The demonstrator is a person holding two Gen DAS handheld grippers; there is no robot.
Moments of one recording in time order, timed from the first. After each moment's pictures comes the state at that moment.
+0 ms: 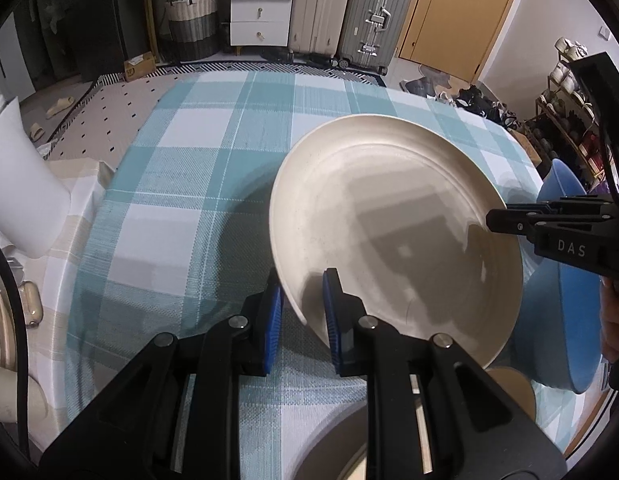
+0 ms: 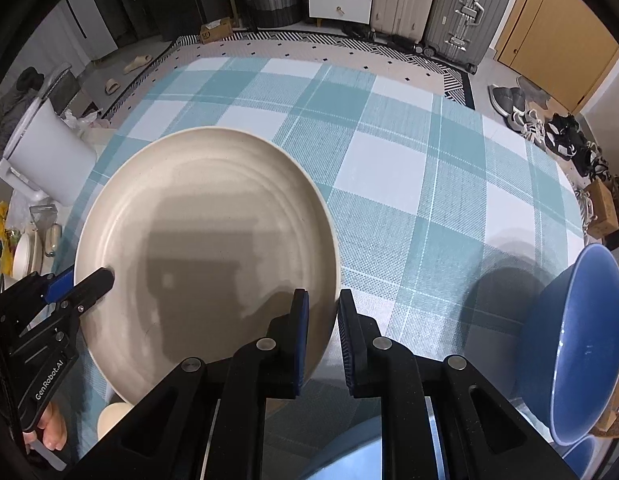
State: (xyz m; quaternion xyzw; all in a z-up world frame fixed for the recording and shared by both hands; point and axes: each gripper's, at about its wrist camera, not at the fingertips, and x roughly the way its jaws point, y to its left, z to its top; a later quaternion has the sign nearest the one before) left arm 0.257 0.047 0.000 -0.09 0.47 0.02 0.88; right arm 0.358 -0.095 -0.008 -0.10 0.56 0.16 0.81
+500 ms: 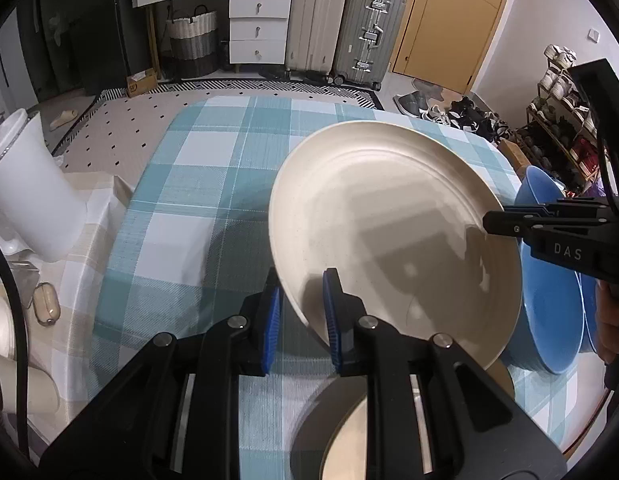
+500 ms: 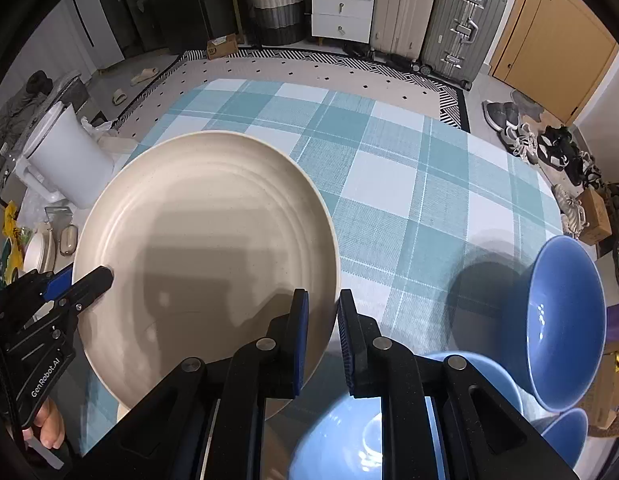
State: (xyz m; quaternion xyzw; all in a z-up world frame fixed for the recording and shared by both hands) left arm 0.215 0.041 0.047 -0.08 0.45 0.02 0.89; right arm 0.320 -0.096 0.032 -0.10 0.53 0.16 0.82
